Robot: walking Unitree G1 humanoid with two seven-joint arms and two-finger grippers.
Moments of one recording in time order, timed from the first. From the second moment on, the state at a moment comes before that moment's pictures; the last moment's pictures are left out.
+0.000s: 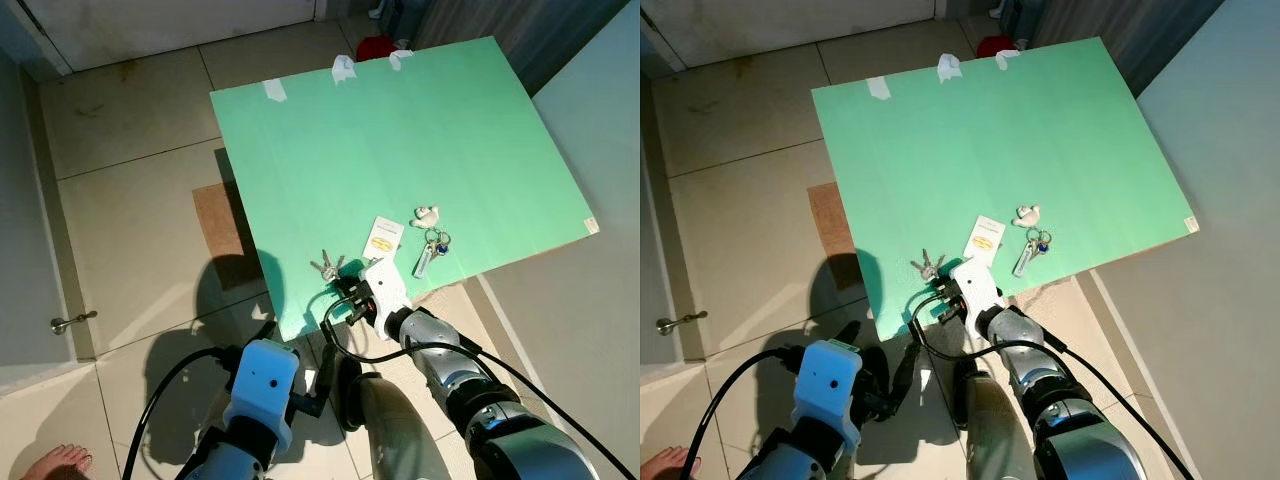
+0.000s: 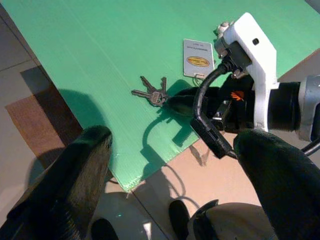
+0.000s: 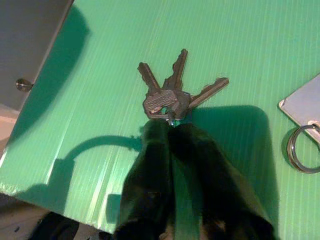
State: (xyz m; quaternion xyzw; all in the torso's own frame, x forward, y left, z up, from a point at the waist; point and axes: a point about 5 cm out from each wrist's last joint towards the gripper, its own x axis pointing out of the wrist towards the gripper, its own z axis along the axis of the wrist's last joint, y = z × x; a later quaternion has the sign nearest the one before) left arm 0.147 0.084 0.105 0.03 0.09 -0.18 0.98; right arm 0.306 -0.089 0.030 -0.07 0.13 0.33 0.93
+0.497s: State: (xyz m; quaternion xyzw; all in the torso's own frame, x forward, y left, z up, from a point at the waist) left arm 0.154 0.080 0.104 0.03 0.09 -0.18 0.98; right arm 0.307 -0.091 0.039 -0.03 0.10 0.33 0.94
